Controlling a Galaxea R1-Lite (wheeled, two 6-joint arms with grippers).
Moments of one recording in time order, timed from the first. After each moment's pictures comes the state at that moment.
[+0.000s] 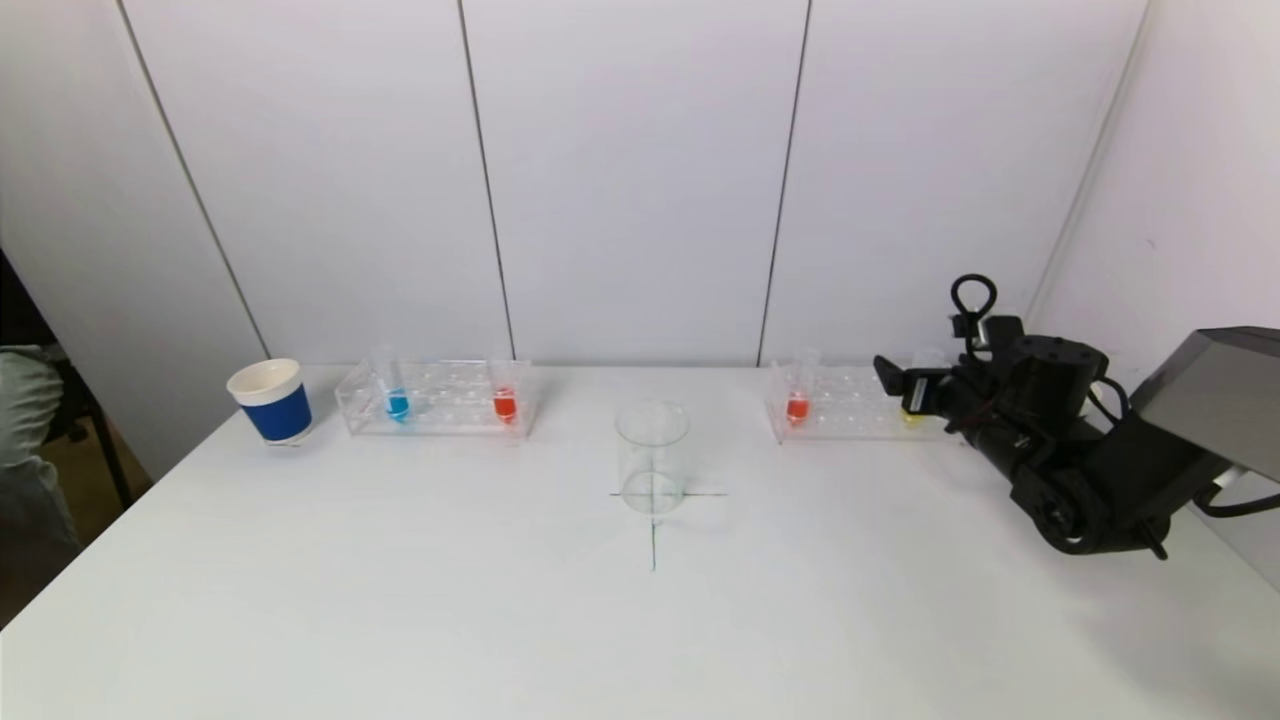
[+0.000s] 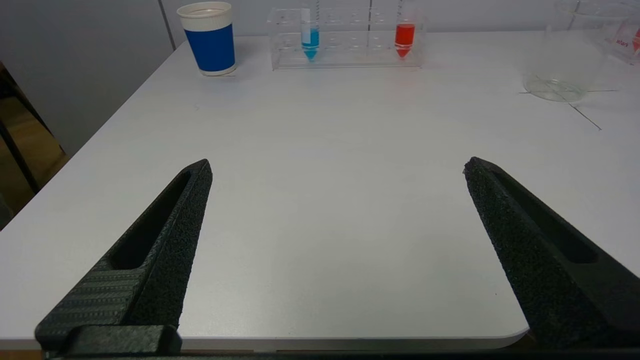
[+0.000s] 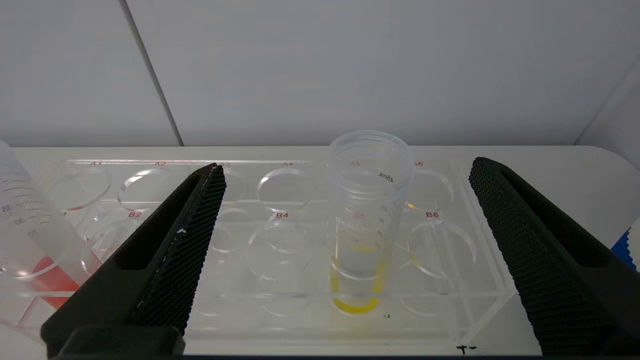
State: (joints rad) left arm 0.00 0.00 0.00 0.00 0.00 0.00; right arm 0.05 2.29 -0.90 -1.27 -0.08 0.02
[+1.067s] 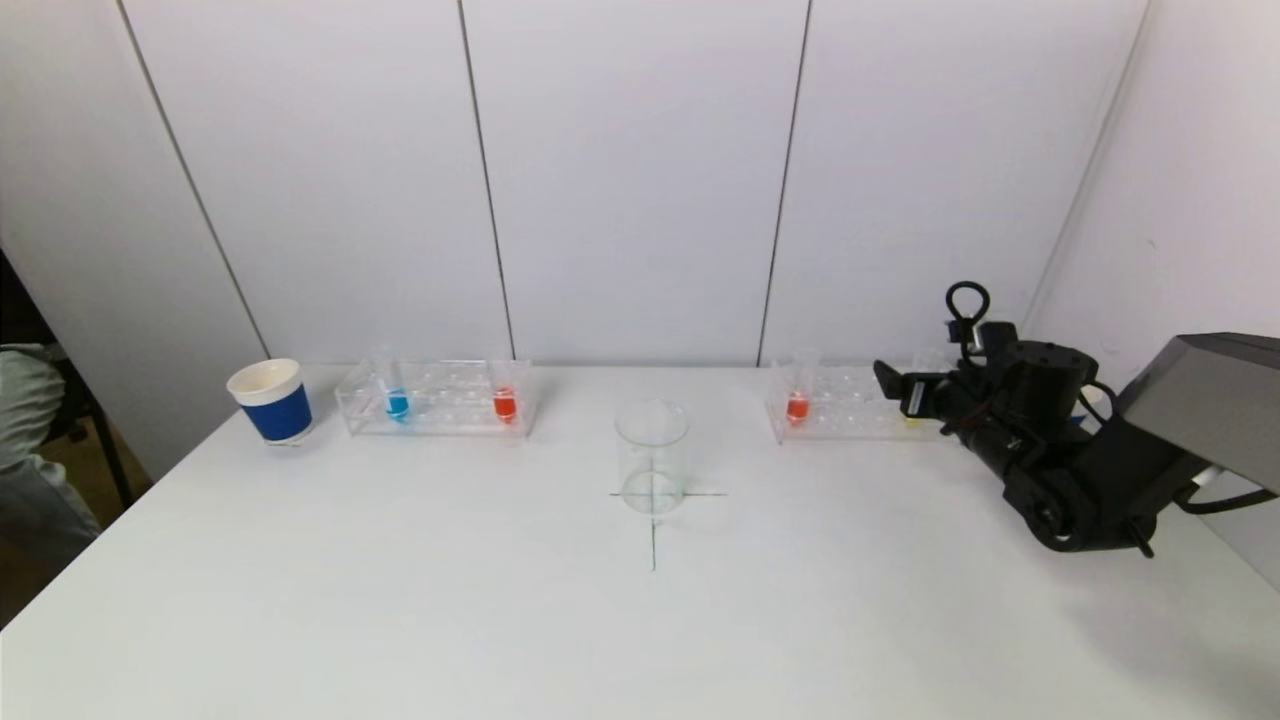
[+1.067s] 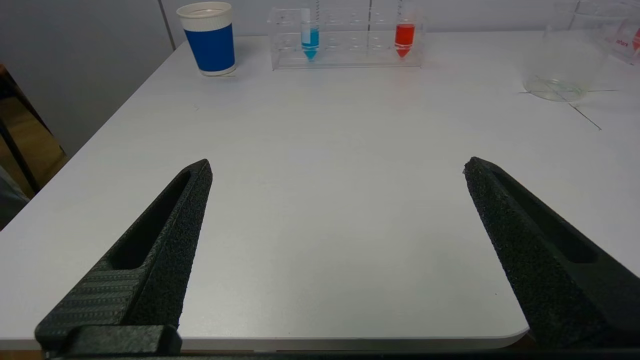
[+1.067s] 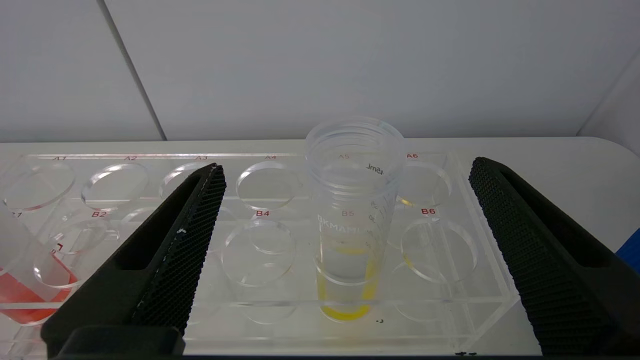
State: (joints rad) left arm 0.00 0.00 0.00 0.00 0.00 0.00; right arm 0.04 2.33 -0.93 -1.27 -0.08 0.02
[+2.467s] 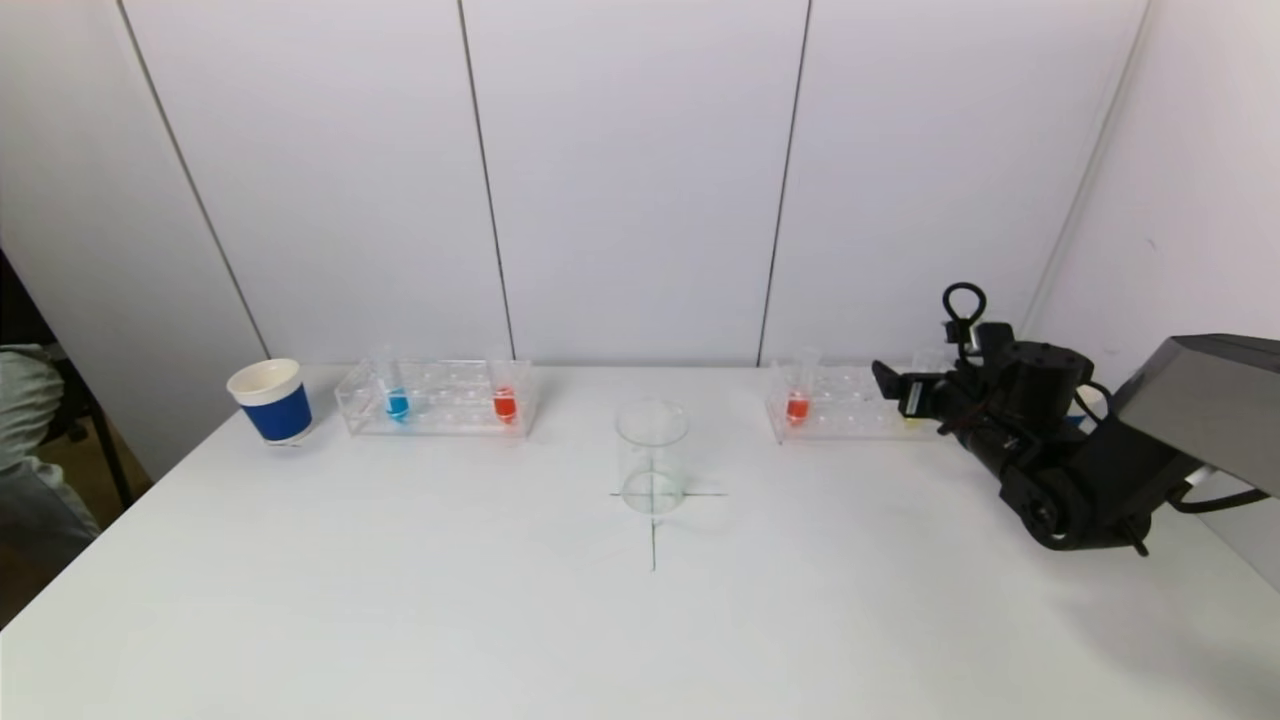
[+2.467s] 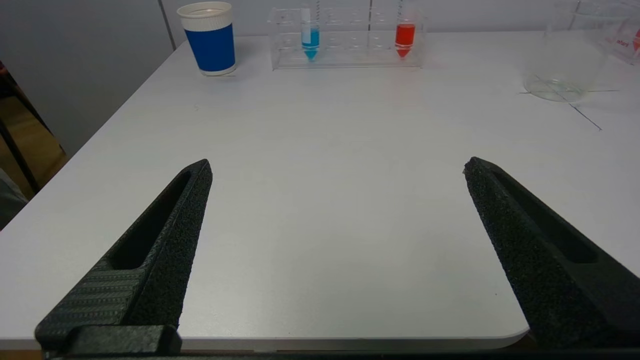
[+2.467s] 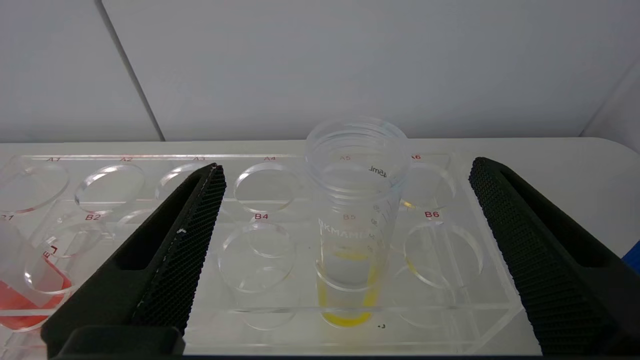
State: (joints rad) left arm 0.00 0.00 0.00 0.00 0.00 0.00; right arm 0.04 2.34 -0.95 -1.27 -0.08 0.02
